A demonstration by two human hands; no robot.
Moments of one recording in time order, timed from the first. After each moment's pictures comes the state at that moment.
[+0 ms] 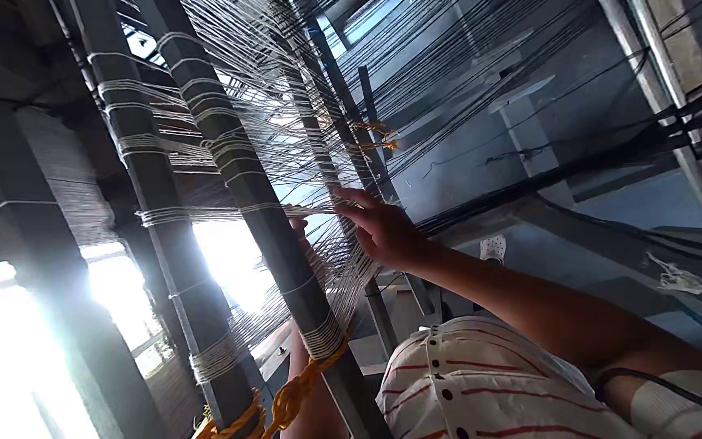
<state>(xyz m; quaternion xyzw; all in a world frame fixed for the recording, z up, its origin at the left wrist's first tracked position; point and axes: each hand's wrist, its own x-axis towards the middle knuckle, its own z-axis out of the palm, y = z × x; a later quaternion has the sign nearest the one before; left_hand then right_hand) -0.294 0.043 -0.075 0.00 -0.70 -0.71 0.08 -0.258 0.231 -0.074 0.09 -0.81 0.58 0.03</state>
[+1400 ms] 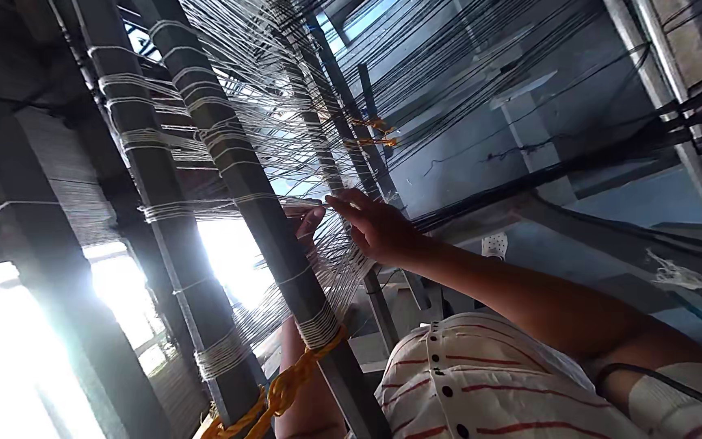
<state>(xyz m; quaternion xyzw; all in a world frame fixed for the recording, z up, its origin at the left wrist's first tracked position) -0.303 0.079 -0.036 -0.07 -0.75 -0.66 -0.01 -0.263 0.228 -0.069 0.09 -0.82 0.57 -0.01</state>
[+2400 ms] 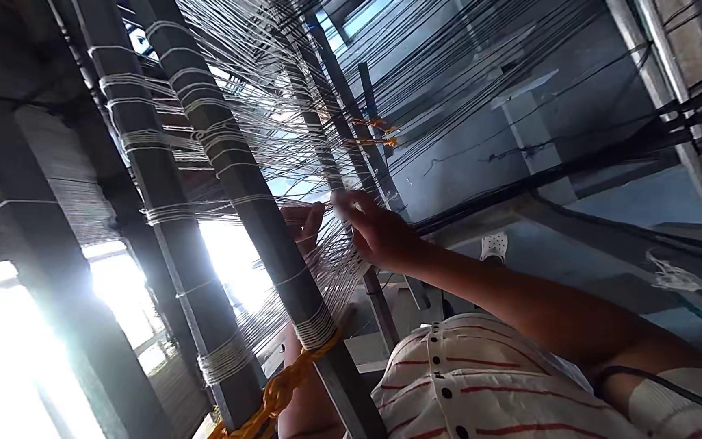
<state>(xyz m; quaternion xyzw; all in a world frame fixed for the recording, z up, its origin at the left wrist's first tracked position) -0.281 0.108 0.001 0.03 -0.86 -0.51 0.02 -0.254 0.224 -0.068 0.07 -0.82 0.56 -0.04</state>
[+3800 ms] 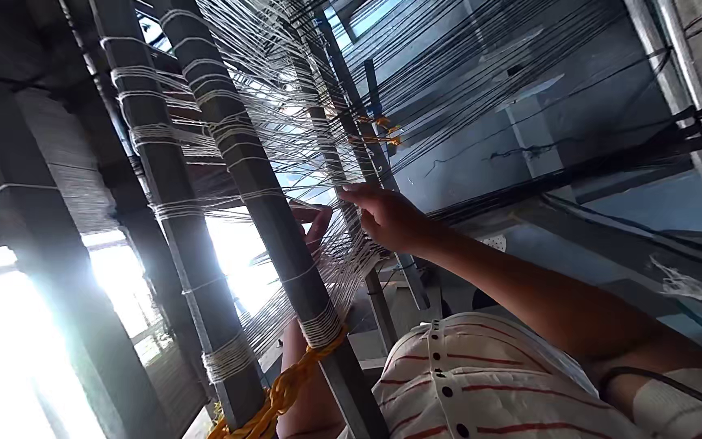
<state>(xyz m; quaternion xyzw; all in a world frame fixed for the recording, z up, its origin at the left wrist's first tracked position) -0.293 0.074 -0.033 -0.06 -0.79 -0.61 0.03 -0.272 0.241 -0.062 0.08 -0.80 0.59 -0.09</state>
